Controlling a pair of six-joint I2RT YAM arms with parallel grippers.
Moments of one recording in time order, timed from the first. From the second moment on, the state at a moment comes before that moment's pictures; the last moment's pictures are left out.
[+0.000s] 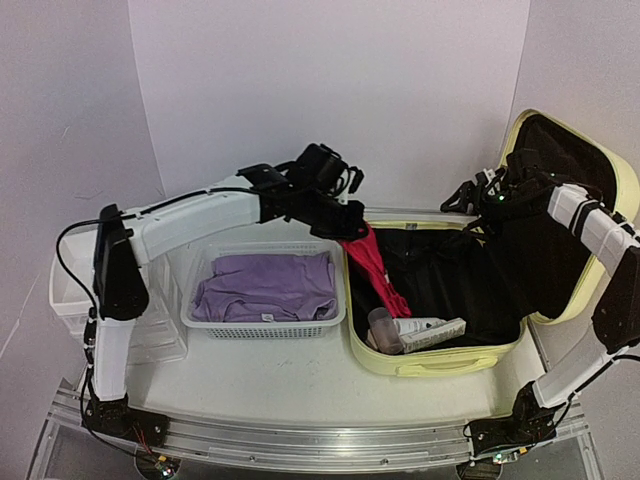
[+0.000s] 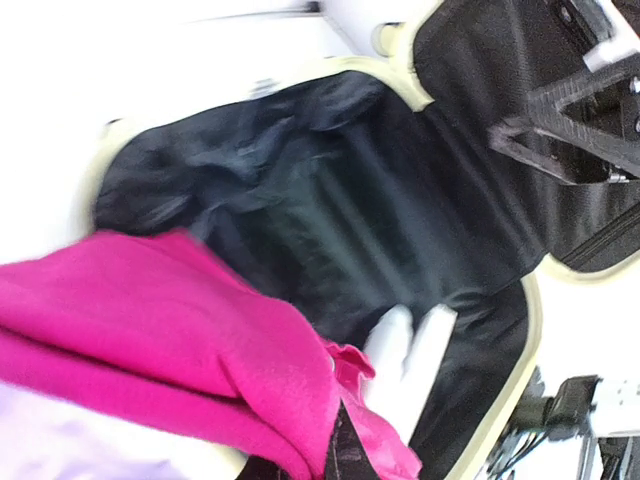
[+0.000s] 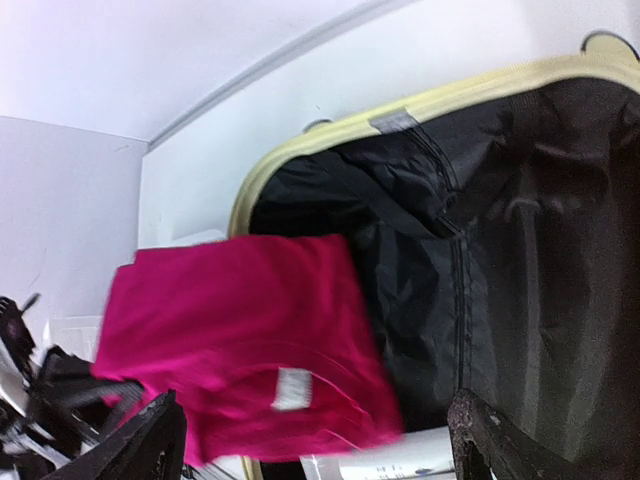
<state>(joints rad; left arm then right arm) -0.96 2.12 2.10 -0.62 0.11 -0.52 0.07 1.50 1.36 -0.70 -0.58 0.49</state>
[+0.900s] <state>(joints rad) -0.59 1.56 1.30 -0.73 0.15 -0.30 0.07 1.54 1.35 -0.75 -0.56 0.49</state>
